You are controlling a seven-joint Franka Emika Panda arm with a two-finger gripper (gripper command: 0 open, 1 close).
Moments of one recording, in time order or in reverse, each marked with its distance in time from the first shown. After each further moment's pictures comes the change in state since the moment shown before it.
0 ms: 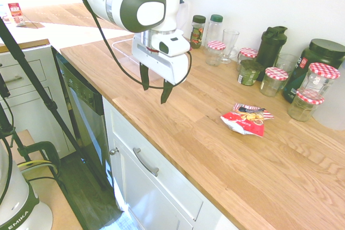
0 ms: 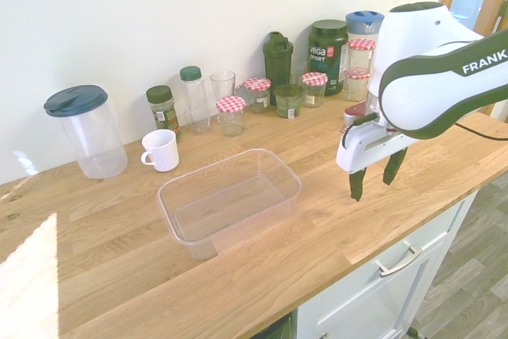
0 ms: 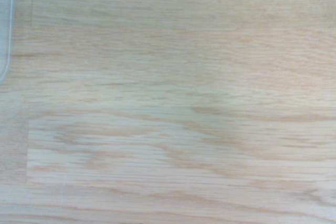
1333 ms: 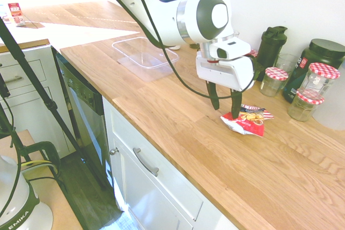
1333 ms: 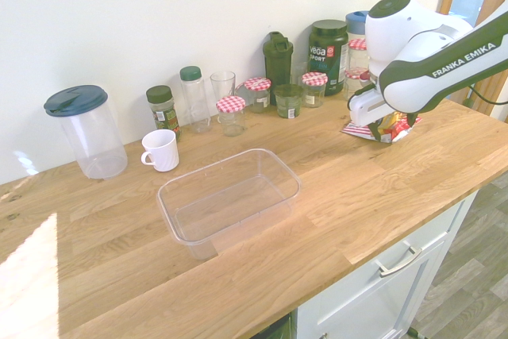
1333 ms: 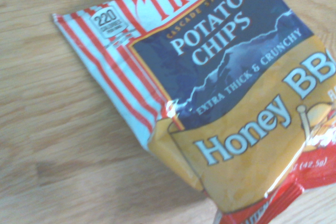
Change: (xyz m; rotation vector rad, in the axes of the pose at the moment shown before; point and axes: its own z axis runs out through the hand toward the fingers) arm 0.175 0.016 0.010 -0.200 0.372 0.283
